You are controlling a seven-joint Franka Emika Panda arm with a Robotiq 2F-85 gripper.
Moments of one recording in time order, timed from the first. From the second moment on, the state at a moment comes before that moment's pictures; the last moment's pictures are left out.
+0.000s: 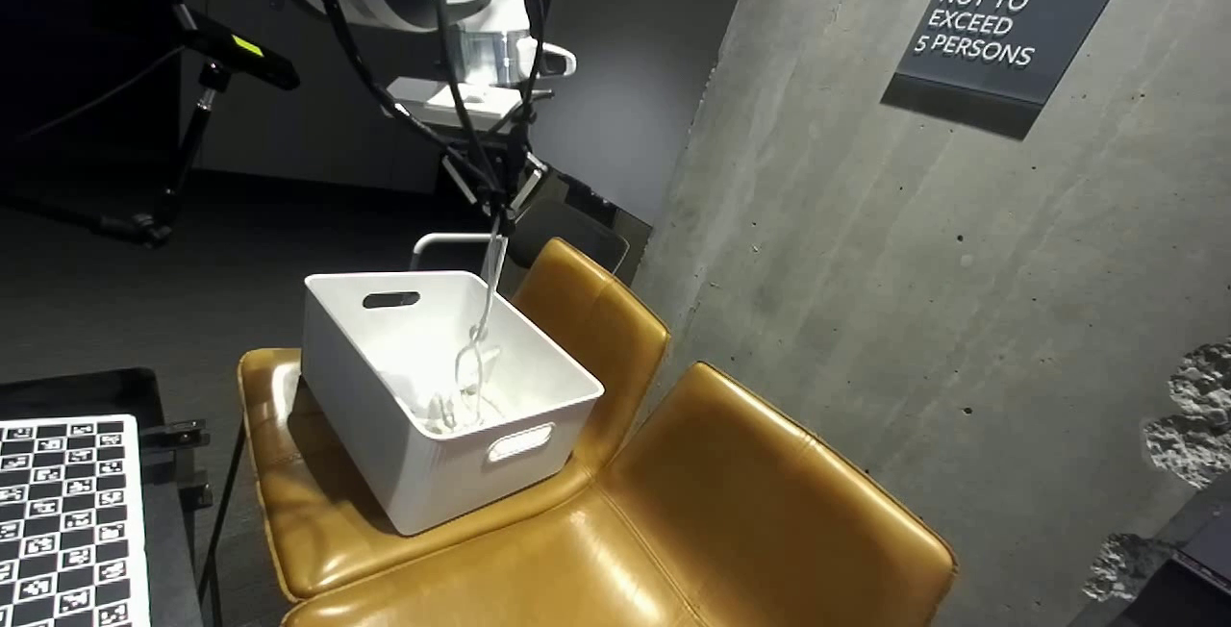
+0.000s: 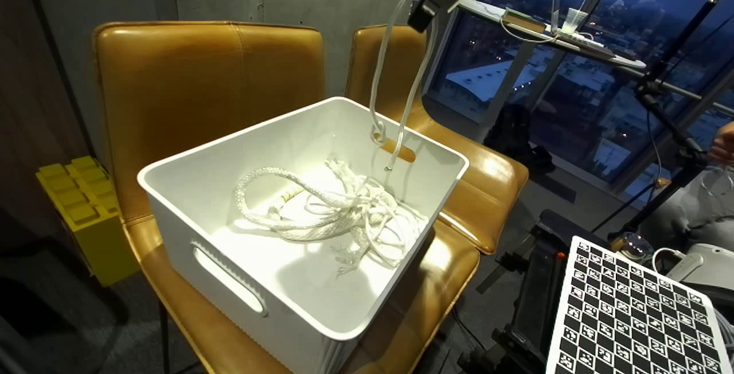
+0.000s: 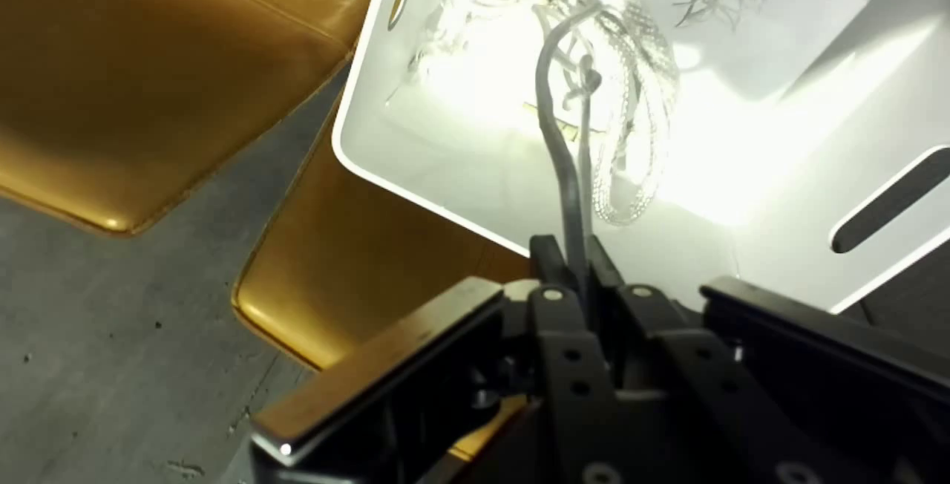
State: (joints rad) arm 0.08 0.06 0.08 -2.11 -0.19 2.51 -0.24
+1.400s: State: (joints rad) arm -0.05 -0.20 -0.04 -2.33 -0.07 2.14 -0.13
